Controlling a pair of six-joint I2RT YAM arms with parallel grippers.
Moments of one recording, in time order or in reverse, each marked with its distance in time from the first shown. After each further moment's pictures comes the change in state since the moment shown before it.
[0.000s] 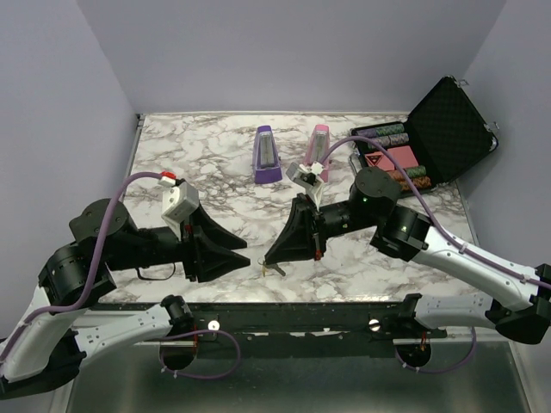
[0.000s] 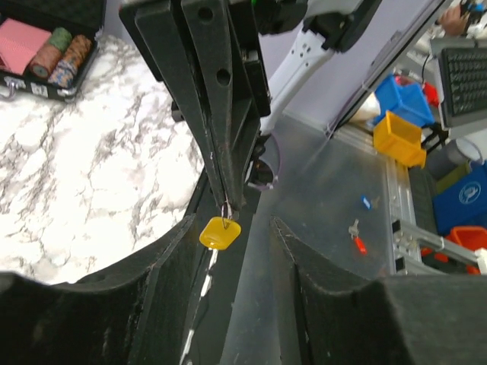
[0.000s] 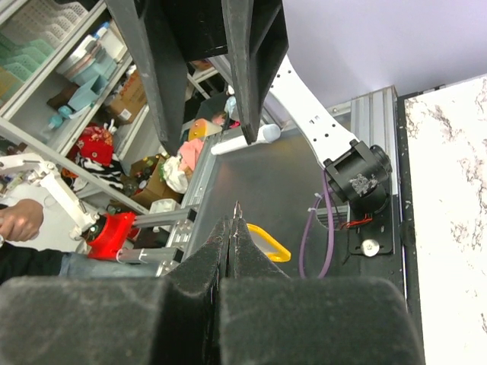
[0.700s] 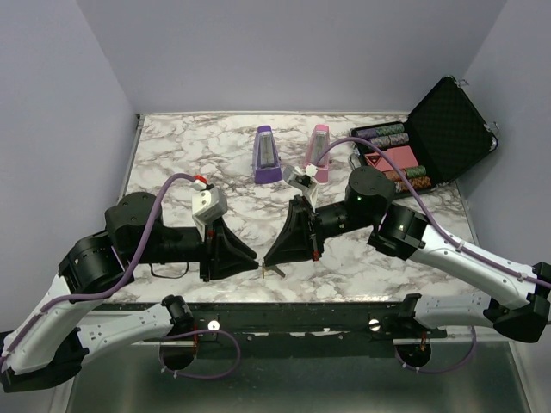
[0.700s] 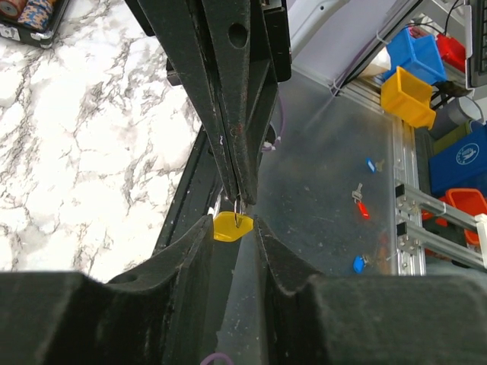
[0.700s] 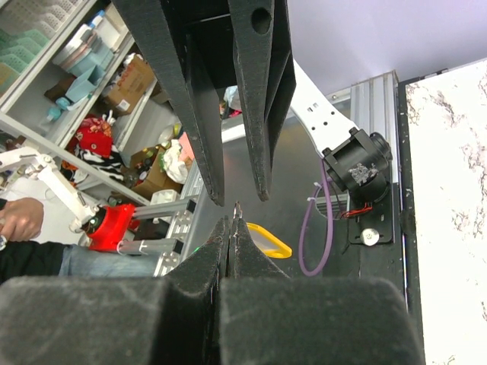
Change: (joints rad) left arm 0.000 0.068 -0.026 -0.096 0.062 0.056; right arm 0.000 0.019 0.016 -0.056 -0.019 -0.028
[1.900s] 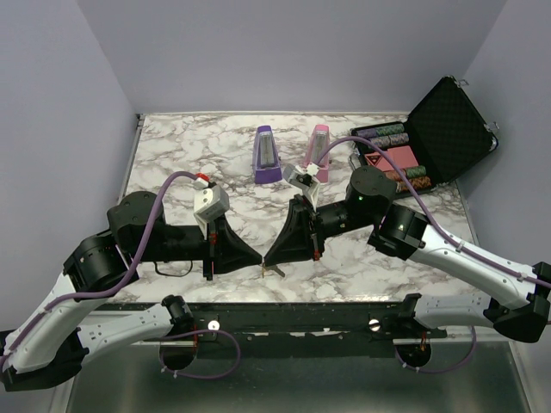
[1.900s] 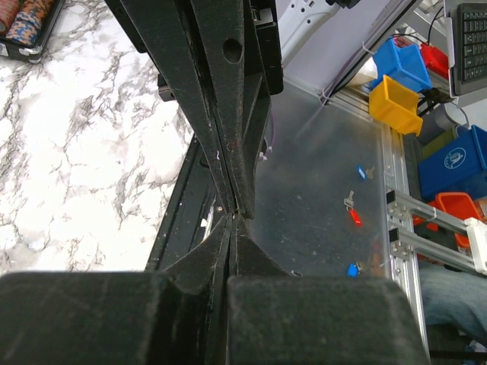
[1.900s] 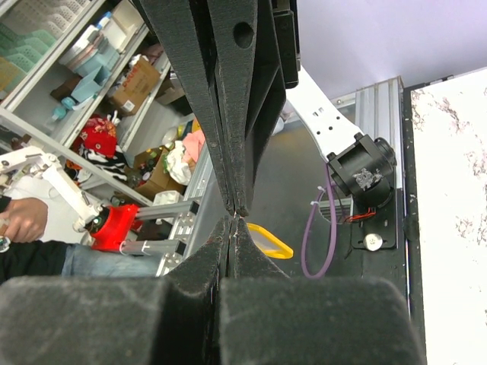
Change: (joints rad) left arm 0.000 0.003 -0.026 0.071 0.023 -0.023; right arm 0.000 0.000 0.000 0.028 -0.011 0.013
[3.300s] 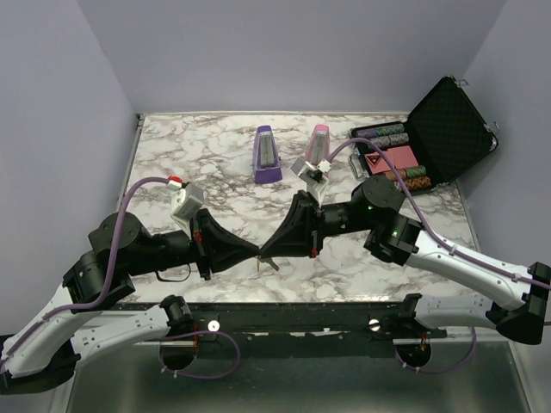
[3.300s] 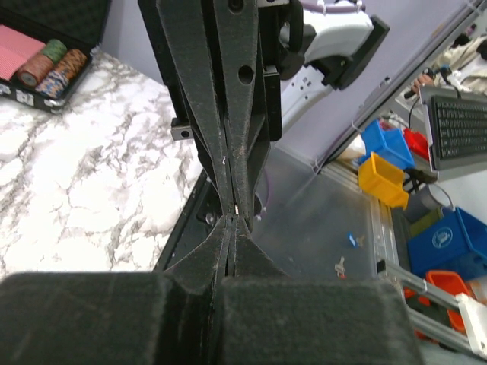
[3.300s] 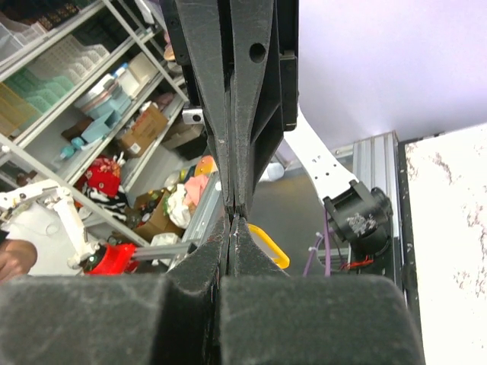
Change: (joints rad) left arm -0.047 -0.140 -0.174 0.234 -0.158 -0.164; right arm 0.000 -0.023 -0.122 0.287 0.066 0.110
